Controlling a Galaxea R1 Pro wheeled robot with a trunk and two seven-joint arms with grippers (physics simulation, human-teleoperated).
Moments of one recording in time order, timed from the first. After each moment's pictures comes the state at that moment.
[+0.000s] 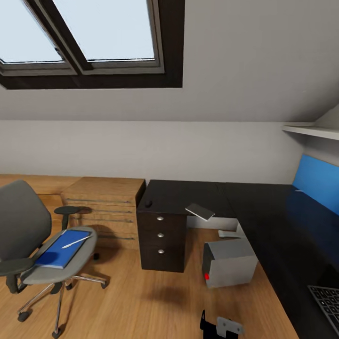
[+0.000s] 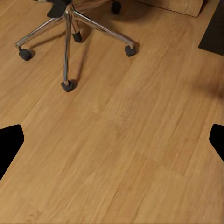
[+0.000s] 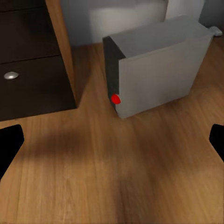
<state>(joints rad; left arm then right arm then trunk) 0.11 -0.04 0.19 -0.95 0.08 -0.06 0.24 -0.36 0.16 0.42 -0.14 -0.42 -0.67 -0.38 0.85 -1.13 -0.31</state>
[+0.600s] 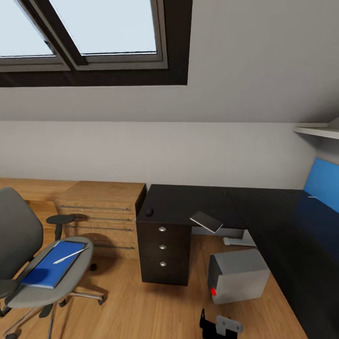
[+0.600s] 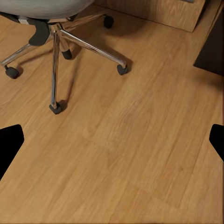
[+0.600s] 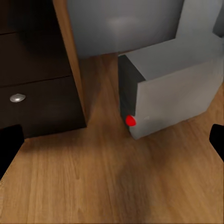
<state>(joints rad) 0.11 -0.05 0.18 -0.95 0.08 -0.06 0.24 -0.36 0.16 0.42 -0.16 -0.42 -0.67 -0.38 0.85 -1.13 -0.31</state>
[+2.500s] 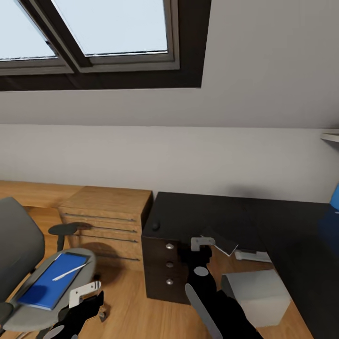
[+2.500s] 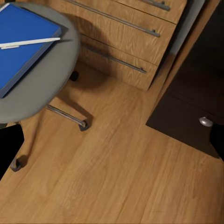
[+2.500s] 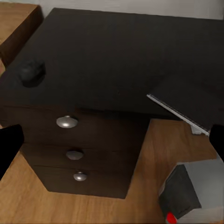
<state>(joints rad) 0.05 -0.07 0.12 -1.53 0.15 0.51 0.24 -0.39 0.10 0.55 -1.26 -0.33 0.41 -0.66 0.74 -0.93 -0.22</state>
